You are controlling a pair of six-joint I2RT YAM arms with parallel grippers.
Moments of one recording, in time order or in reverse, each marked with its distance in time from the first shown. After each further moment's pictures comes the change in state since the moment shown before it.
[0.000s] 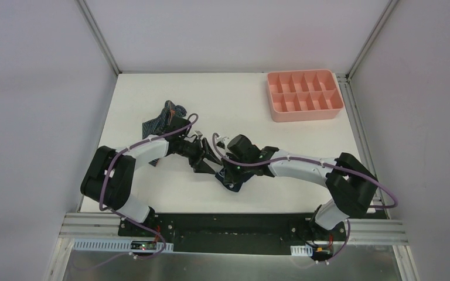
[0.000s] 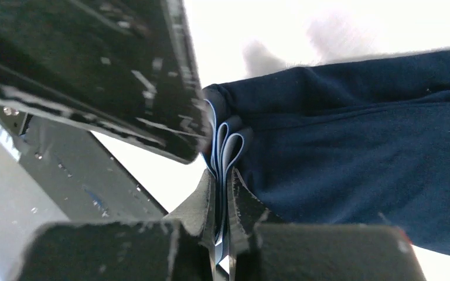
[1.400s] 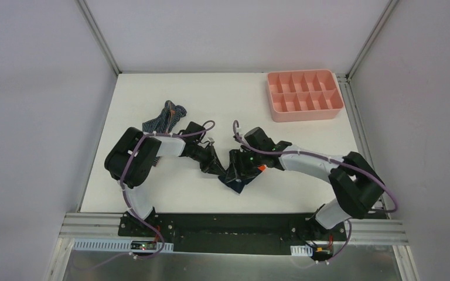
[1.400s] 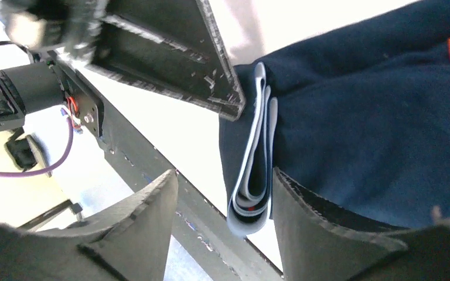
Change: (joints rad) left arm -0.101 0.267 0.018 0.184 -0.013 -0.026; right arm -0.202 0.021 -0.095 0.058 -0.333 0.211
